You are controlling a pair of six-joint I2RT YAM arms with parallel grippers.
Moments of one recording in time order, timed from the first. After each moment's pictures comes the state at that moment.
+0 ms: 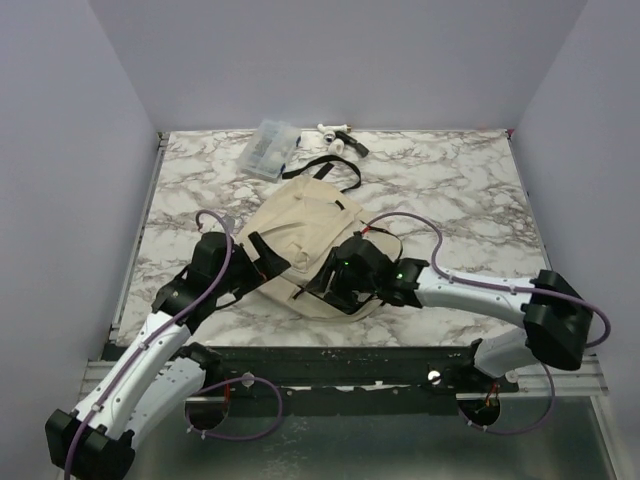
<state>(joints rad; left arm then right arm) -0.45 0.76 0.61 -0.52 0.15 -0.89 1.01 1.37 0.83 -0.18 0.01 1.29</state>
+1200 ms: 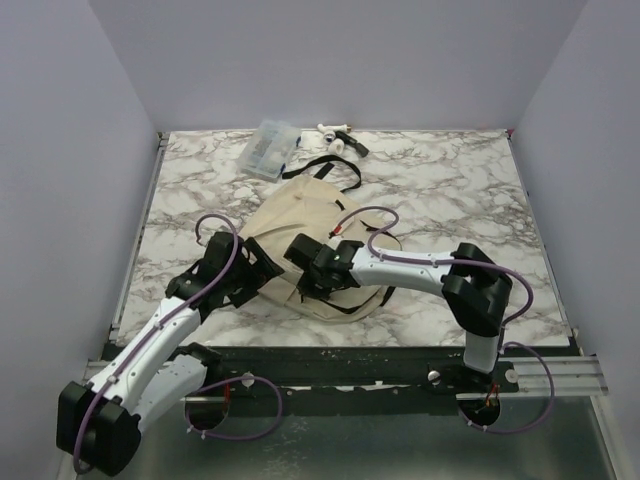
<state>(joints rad) -0.43 0.82 0.59 -0.60 0.02 -1.03 1.09 1.90 1.38 -0.65 0.23 1.51</state>
